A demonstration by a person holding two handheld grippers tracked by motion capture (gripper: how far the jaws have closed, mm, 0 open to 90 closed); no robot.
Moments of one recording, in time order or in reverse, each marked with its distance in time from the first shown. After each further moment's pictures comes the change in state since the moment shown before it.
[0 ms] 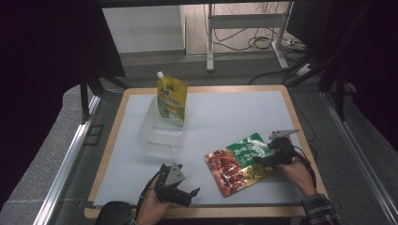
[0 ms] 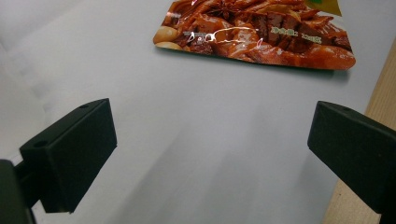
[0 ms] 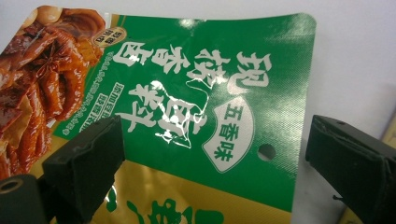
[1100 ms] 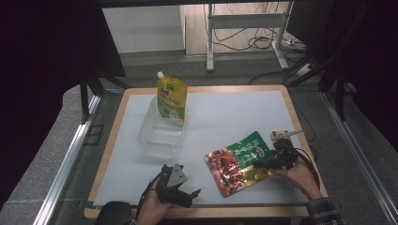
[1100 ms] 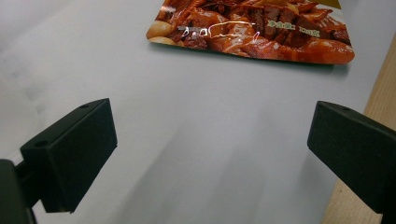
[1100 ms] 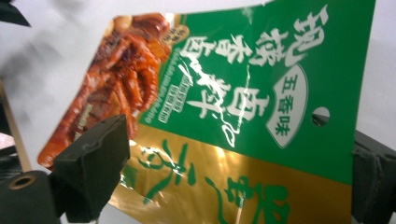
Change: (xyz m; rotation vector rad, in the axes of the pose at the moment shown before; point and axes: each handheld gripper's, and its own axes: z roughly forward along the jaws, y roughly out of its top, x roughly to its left) left arm -0.004 0.000 0.003 0.018 0.003 0.027; right arm 0.007 -0.004 -0.012 0.030 0.206 0.134
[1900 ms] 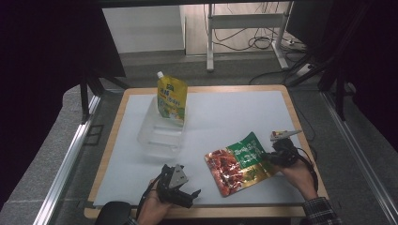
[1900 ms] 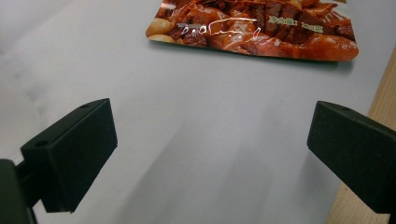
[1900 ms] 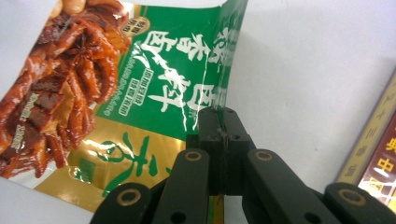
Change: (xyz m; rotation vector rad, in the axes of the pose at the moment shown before) left arm -0.002 0.000 0.001 0.010 0.017 0.019; right arm 0.015 0.005 -0.009 0.033 -0.228 -0.088
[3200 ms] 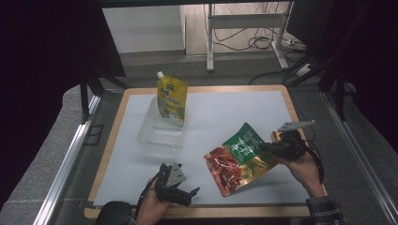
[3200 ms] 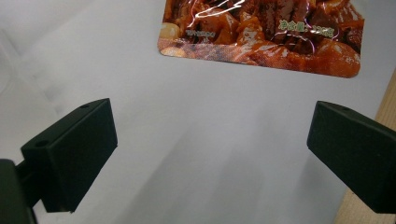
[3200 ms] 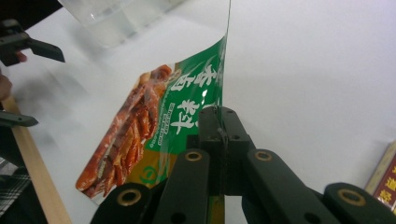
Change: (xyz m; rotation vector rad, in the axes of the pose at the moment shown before) left arm 0.004 0.000 -0.004 -0.017 0.015 -0.015; right arm 0.015 0.028 -0.047 -0.181 0.121 -0.042
